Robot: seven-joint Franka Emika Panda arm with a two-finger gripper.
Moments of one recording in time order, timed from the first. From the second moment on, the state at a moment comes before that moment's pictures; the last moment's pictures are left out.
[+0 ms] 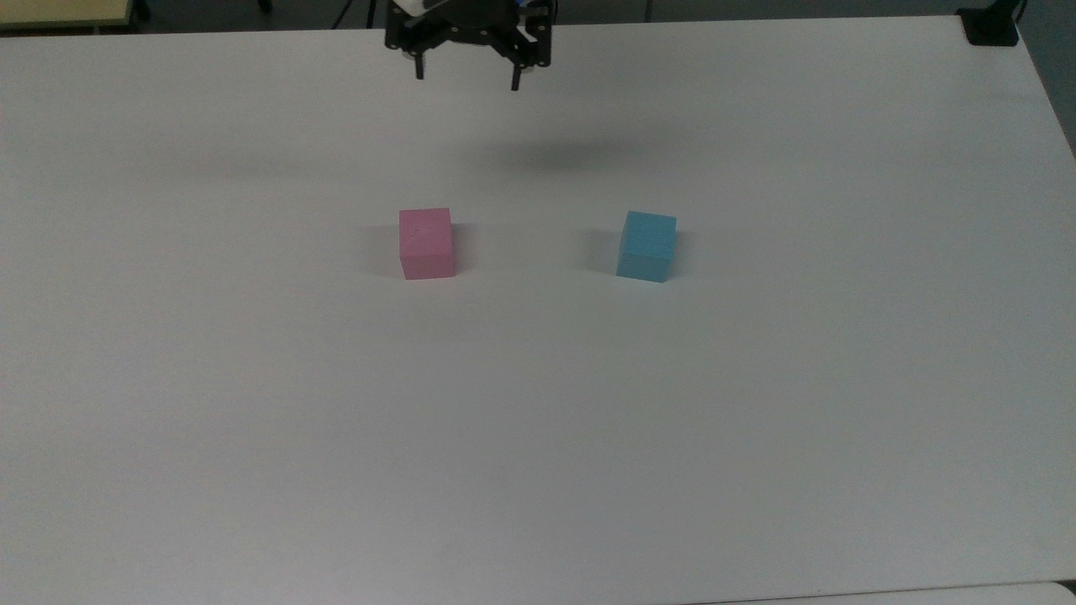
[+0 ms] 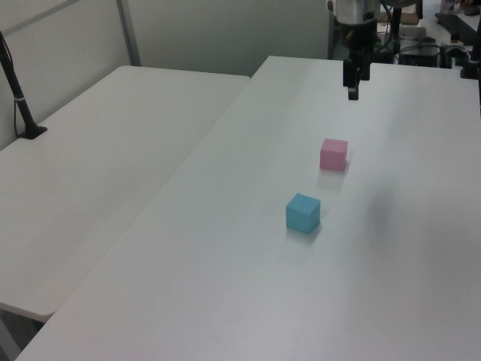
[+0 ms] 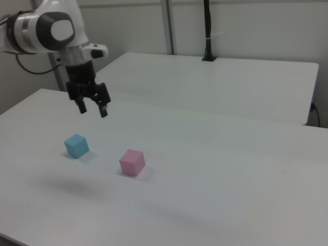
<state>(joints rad) 0.03 0.01 0.07 -1.74 -0.09 1.67 0.17</state>
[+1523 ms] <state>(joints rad) 0.40 0.38 0.03 -1.66 0.01 1.99 0.35</state>
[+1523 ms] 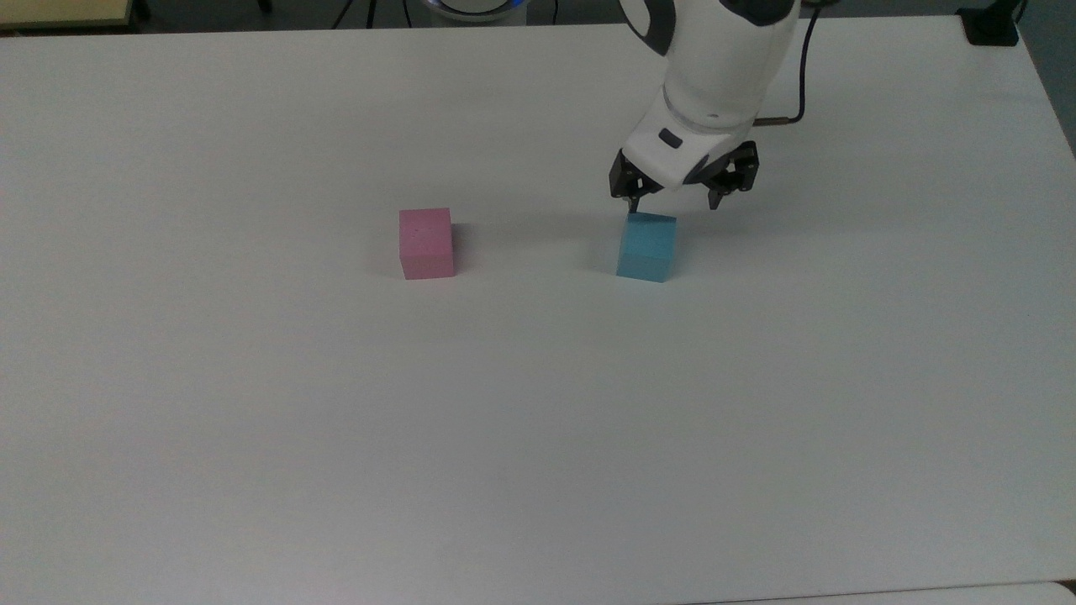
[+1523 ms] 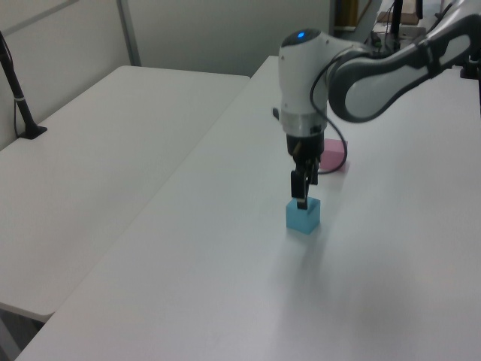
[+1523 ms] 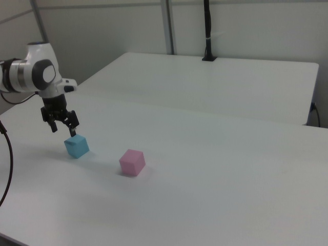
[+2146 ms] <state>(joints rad) 0.41 0.48 0.01 -1.64 -0.11 2.03 0.43</state>
